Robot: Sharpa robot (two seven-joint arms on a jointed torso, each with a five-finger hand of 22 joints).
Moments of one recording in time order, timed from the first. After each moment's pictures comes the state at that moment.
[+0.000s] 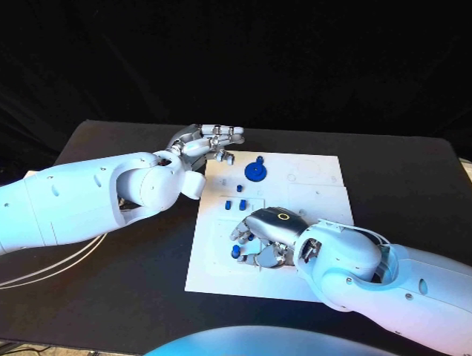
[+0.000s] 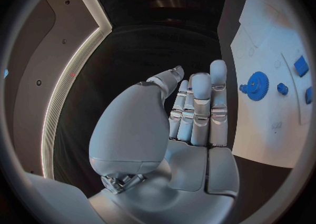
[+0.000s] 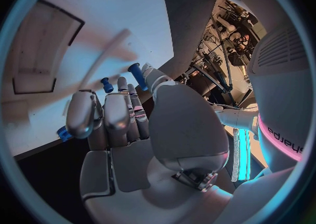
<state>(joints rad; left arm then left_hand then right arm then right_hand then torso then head) 1.19 -0.89 -0.03 1.58 0.06 -0.28 0.33 1.41 -0.16 0.44 0.03 0.12 0.99 0.19 0.12 0.07 1.10 0.12 0.17 0.08 1.26 0.02 1.06 0.57 0.16 1.17 0.12 0.60 0.98 0.96 -0.67 0.00 1.81 -1.72 -0.15 -0.27 1.34 -0.15 0.26 0.13 0.10 0.95 0.15 0.06 0.06 1.05 0.10 0.07 0.06 1.46 0.01 1.21 0.95 0.08 1.31 0.12 1.29 1.21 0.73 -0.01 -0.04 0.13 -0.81</state>
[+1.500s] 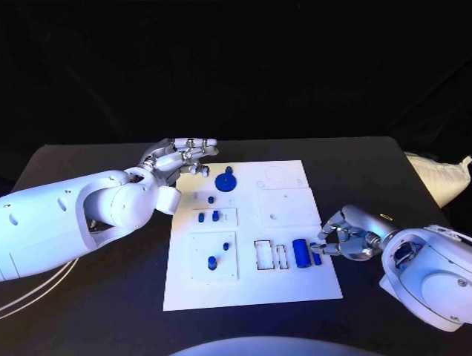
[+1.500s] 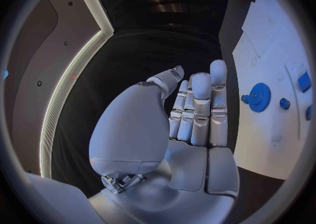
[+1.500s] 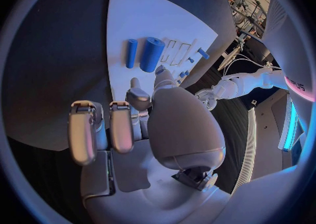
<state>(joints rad) 1.19 -0.90 -0.03 1.59 0.06 -0.27 0.32 1.41 -0.16 0.44 0.02 0.12 0.99 0.20 0.12 0.07 1.10 0.12 0.18 0.08 1.26 0.02 1.06 0.57 0.16 1.17 0.12 0.60 0.98 0.98 -1.19 0.01 2.05 -1.44 -0.34 -0.61 1.33 -0.08 -0.17 0.29 0.33 1.06 0.11 0.16 0.12 1.32 0.03 1.07 1.02 1.46 -0.04 1.43 1.28 0.05 1.46 0.07 1.46 1.31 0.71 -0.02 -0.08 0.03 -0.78</state>
